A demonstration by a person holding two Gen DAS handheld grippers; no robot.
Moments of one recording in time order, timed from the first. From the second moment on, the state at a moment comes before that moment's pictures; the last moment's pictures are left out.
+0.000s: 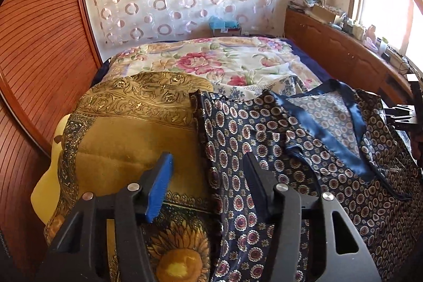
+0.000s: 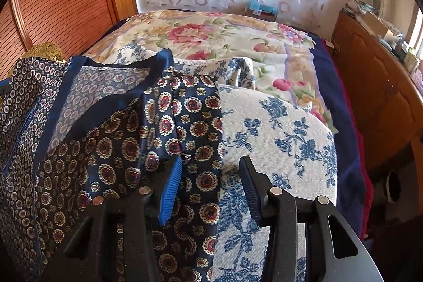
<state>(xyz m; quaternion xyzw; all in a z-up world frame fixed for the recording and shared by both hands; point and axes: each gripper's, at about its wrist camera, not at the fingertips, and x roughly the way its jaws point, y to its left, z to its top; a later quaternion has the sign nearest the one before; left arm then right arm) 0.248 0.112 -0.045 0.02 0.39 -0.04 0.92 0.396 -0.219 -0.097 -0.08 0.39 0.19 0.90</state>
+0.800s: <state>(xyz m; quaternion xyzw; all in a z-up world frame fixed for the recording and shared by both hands) 0.261 0.110 -0.050 0.04 0.39 -0.04 0.92 0.394 -0.260 -0.087 -0.05 0.36 0.17 0.92</state>
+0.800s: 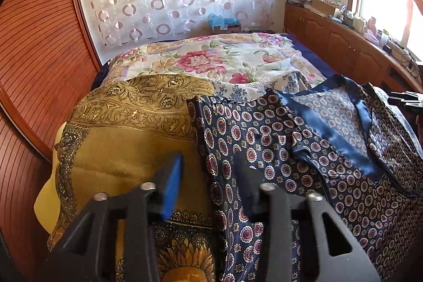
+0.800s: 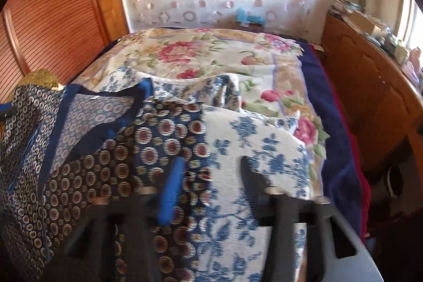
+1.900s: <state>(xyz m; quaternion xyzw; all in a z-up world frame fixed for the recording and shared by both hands) 0.096 0.080 0.020 0.01 0.25 -0.14 0.96 0.232 -0.278 -0.038 -0.06 0.25 0.21 0.94</state>
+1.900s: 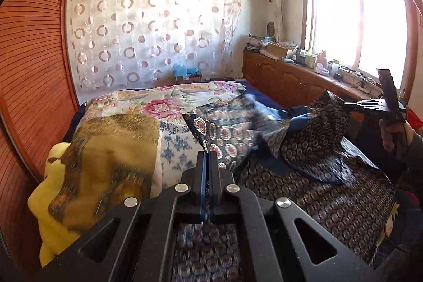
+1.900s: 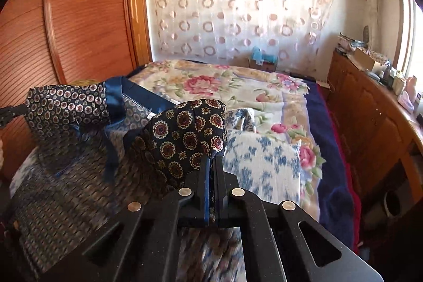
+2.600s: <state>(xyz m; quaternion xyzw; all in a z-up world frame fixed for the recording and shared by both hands) -0.029 0.133 -0.038 -0.05 0.28 -0.07 0.96 0.045 -0.338 -0.078 -0.04 0.30 0.20 0.93</state>
